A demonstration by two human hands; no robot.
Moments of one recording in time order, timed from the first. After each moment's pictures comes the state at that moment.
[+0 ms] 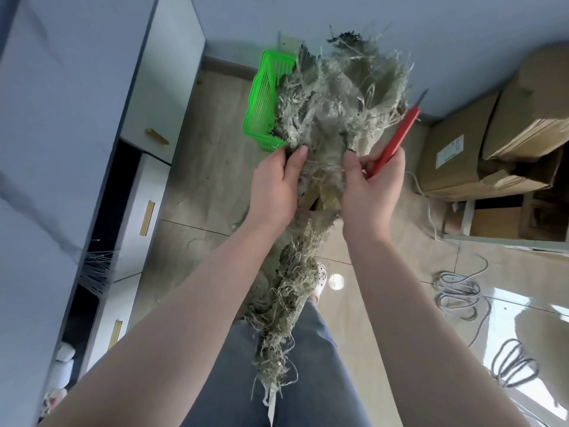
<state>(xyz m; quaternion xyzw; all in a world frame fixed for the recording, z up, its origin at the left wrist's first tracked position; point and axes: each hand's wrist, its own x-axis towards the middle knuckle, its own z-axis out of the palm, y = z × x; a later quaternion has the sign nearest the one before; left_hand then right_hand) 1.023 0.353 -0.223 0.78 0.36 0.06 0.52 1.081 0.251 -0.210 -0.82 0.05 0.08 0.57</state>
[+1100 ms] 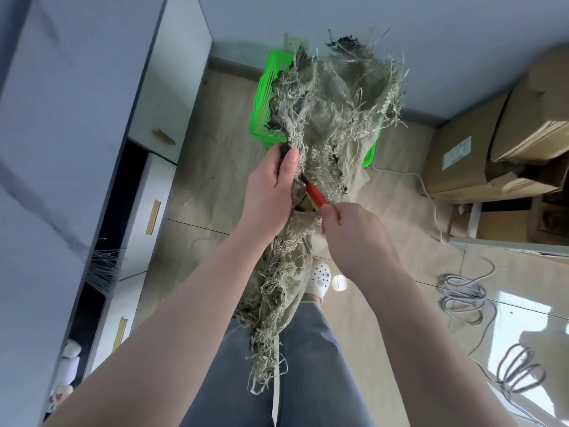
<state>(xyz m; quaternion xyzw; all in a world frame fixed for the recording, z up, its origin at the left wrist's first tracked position) 1.005 0.362 -0.218 0.76 0.35 0.06 0.54 1.047 0.241 -0.170 -0.91 -0.15 0.37 0.15</state>
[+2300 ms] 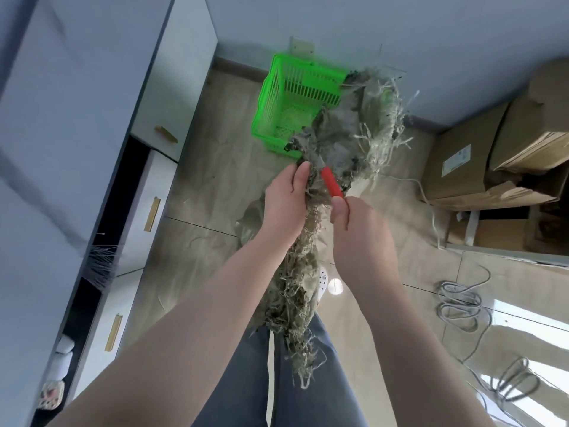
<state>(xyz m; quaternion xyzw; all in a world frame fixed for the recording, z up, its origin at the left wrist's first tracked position) 1.016 0.336 -0.242 0.66 0.45 0.04 0.60 1.037 0.236 -0.170 -0.93 -0.14 0.26 0.21</state>
